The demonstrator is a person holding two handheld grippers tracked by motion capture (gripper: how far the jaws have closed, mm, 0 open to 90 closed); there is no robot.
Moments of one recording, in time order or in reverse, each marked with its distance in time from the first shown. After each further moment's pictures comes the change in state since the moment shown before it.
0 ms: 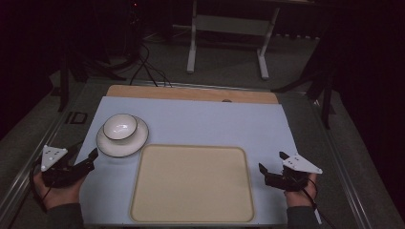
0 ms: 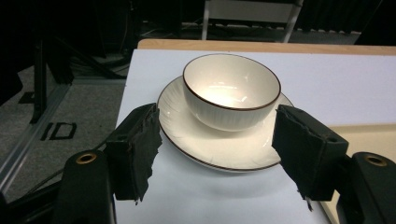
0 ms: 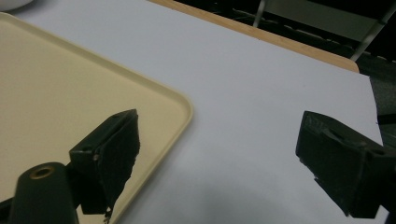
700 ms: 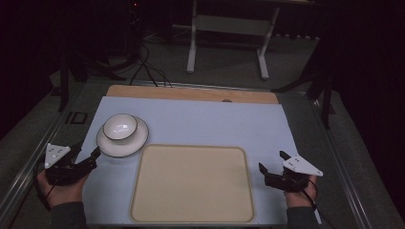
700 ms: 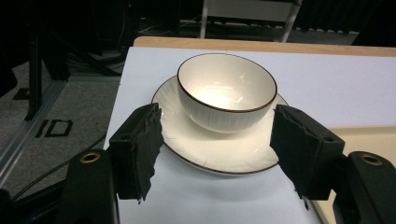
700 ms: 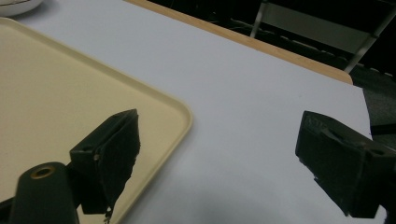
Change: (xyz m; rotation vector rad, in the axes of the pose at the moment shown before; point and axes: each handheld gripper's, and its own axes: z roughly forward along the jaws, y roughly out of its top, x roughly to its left) left arm -0.003 0.005 0.005 0.002 -0.007 -0.018; right arm 0.003 0.001 -0.003 -0.035 -0.011 -0.028
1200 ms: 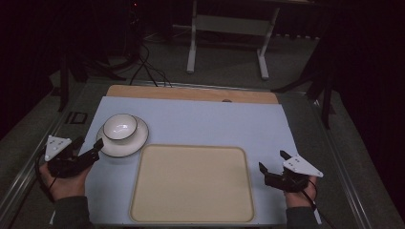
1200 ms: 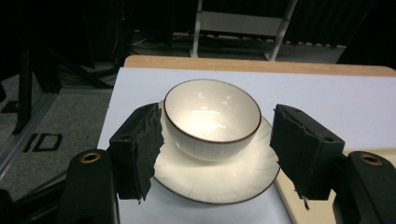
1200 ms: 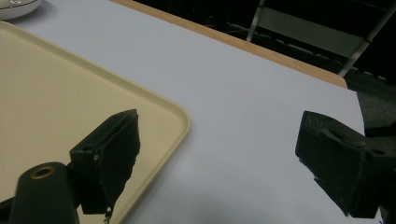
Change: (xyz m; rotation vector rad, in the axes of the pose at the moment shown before) left arm -0.007 0.019 0.003 -0.048 -0.035 -0.009; right arm 0.001 0.001 -0.001 -0.015 -0.017 -0.004
